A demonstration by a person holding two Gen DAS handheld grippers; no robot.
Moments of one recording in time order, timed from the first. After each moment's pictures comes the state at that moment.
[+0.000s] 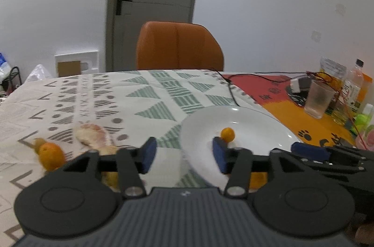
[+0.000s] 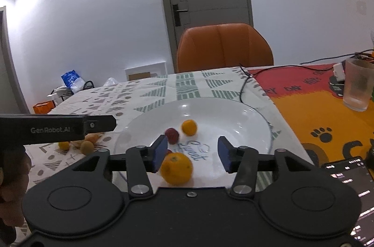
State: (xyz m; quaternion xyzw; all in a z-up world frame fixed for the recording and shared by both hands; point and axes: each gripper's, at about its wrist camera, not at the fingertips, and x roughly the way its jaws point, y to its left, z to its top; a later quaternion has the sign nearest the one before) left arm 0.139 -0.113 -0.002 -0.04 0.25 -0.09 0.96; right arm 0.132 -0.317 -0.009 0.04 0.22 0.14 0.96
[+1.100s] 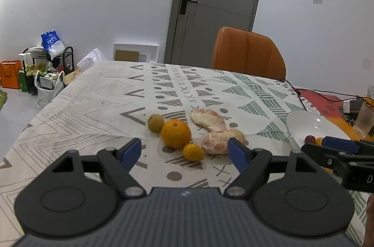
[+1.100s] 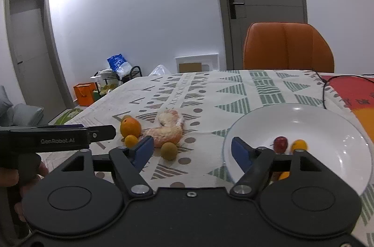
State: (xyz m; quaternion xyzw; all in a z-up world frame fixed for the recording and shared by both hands) left arm 0.097 0.016 -0.016 -0.09 0.25 0.03 0.96; right arm 0.134 -0.216 0.001 0.01 0.23 0.26 0.94
